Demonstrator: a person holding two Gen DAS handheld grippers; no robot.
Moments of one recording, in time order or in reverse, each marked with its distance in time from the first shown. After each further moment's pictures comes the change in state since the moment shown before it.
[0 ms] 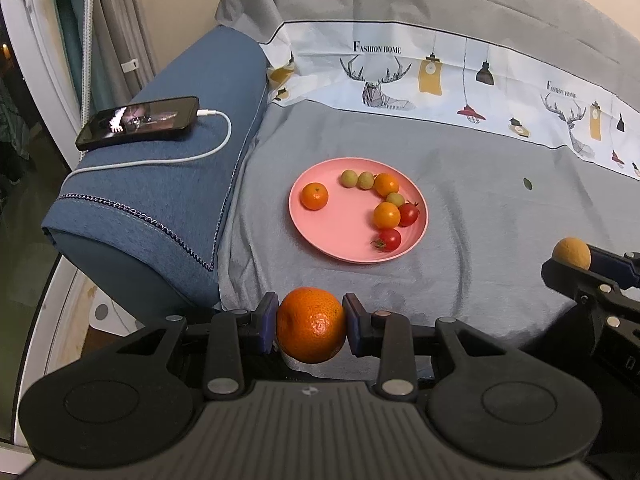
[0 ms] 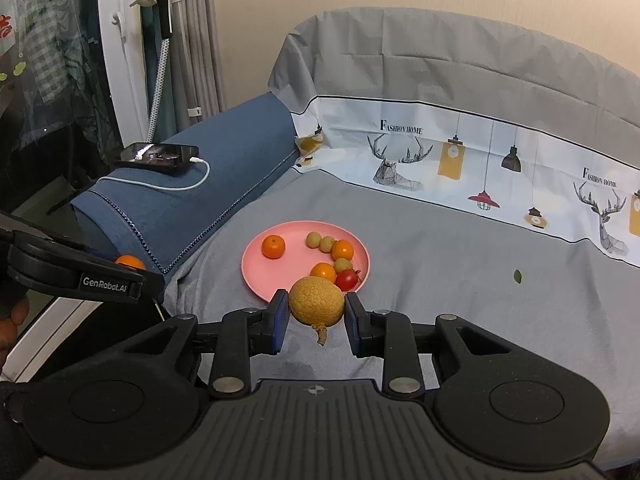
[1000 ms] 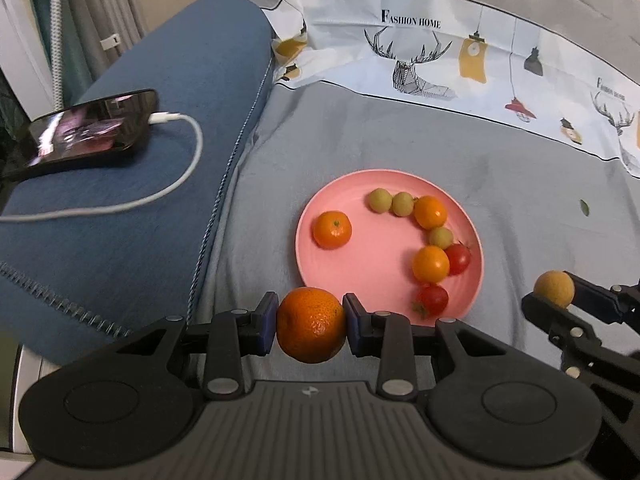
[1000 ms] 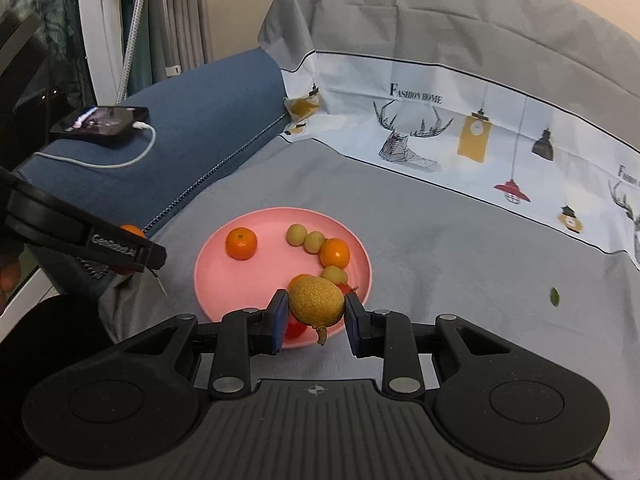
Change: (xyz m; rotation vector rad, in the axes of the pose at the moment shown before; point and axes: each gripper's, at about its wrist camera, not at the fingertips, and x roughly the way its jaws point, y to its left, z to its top) left arm 0.129 0.004 0.083 -0.025 0.101 0.032; right arm 0.143 -0.012 0.028 -0.045 0.104 -0.004
